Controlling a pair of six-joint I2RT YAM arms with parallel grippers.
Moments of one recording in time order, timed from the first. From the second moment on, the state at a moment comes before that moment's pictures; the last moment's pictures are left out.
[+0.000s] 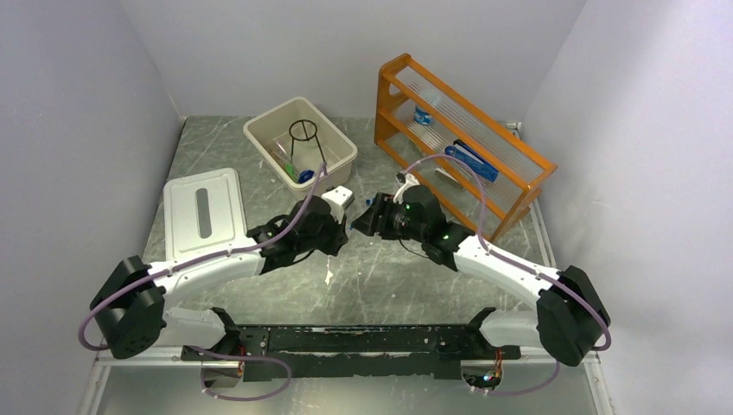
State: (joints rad) left arm -0.88 1.30 0.77 -0.11 -0.07 -0.30; right arm 0.70 1.24 0.69 0.07 -0.14 0.76
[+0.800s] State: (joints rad) left arm -0.88 1.22 0.77 -0.09 -0.04 -0.27; right arm 0.69 1.33 0.77 0.08 -0.20 0.91
